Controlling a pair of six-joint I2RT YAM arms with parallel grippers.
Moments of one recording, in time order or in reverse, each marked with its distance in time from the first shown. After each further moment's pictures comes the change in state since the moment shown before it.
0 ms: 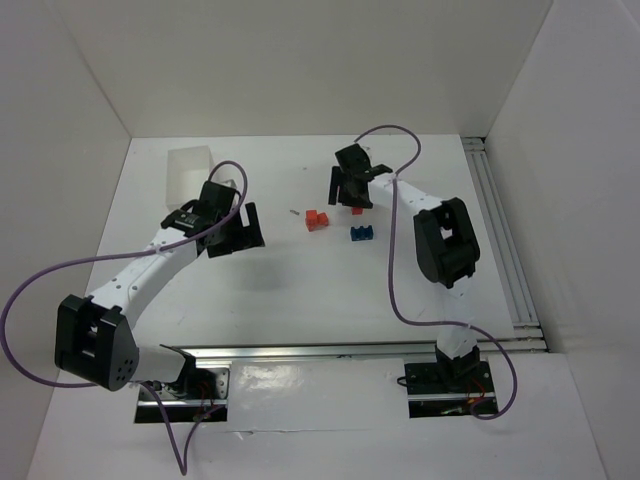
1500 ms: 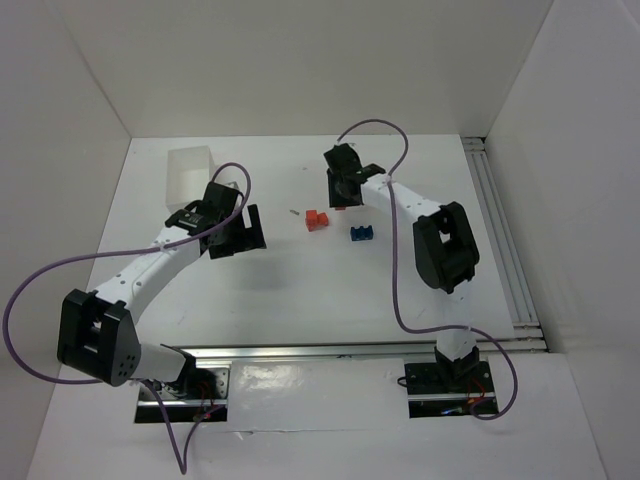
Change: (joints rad) left arm -0.010 0.026 -0.008 0.007 0.000 -0.003; right arm 0.052 -0.035 0.024 -0.047 0.076 -0.143
